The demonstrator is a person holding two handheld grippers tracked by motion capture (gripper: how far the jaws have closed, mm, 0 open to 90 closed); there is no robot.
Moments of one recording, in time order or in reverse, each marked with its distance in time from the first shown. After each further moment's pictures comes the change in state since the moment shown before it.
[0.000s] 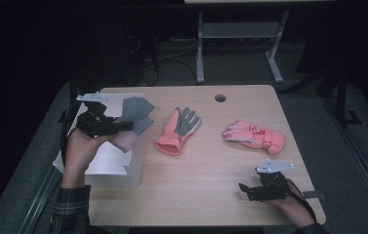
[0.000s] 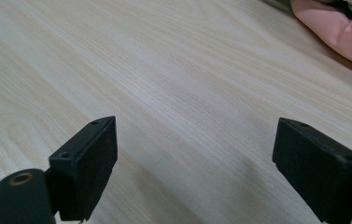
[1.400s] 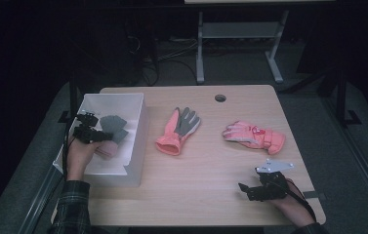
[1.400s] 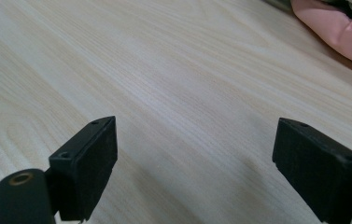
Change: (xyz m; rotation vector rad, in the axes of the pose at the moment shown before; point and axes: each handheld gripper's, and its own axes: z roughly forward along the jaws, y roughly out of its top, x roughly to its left) left arm 0.104 -0.072 0.062 0.241 0.297 -0.184; right arm -0.001 0.000 0.001 0.001 0.001 -0.001
